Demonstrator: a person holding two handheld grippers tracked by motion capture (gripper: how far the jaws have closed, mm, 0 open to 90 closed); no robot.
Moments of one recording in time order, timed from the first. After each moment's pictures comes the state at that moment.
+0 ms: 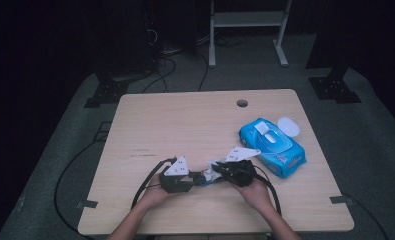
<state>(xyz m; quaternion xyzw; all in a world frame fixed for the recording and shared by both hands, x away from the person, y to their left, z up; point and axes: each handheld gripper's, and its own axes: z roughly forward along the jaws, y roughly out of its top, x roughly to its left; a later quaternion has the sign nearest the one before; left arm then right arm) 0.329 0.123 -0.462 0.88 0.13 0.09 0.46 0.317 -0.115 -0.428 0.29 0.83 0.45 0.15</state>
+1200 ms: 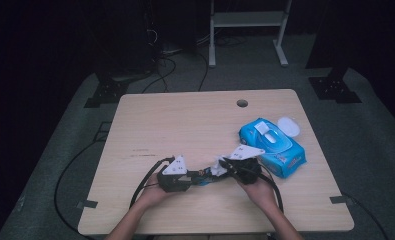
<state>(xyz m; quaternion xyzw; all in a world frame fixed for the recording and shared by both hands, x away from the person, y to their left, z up) 0.331 0.128 -0.461 0.88 0.13 0.09 0.45 0.322 -0.137 -0.423 0.33 0.82 0.43 0.20</state>
